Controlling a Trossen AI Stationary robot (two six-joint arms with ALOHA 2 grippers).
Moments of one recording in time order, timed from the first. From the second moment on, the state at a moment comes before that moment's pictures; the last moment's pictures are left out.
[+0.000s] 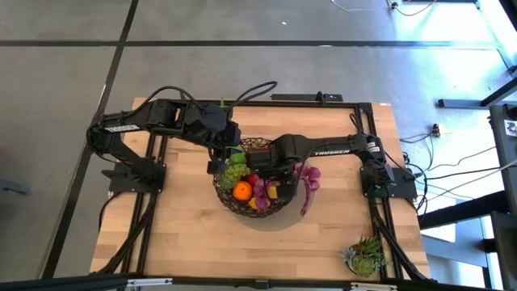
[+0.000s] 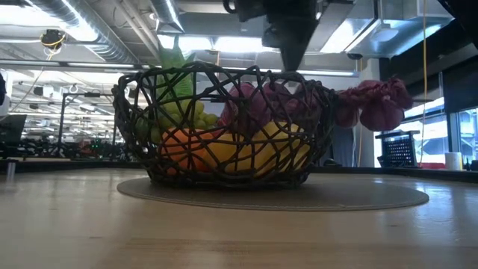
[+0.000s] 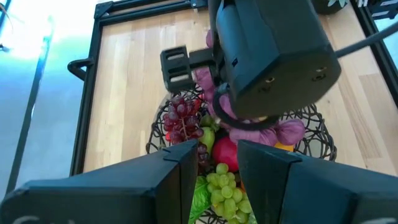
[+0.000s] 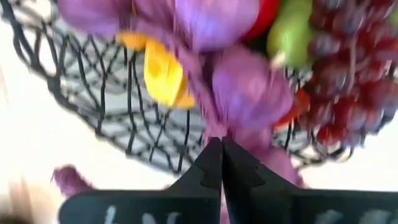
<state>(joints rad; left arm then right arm) -0.04 1.49 1.87 -1.09 -0.15 0.13 0.09 2.08 2.08 -1.53 0.05 -0.03</state>
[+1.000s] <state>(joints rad) -0.04 1.49 1.87 -1.09 -0.15 0.11 0.03 1.84 2.15 -1.57 0.05 0.24</state>
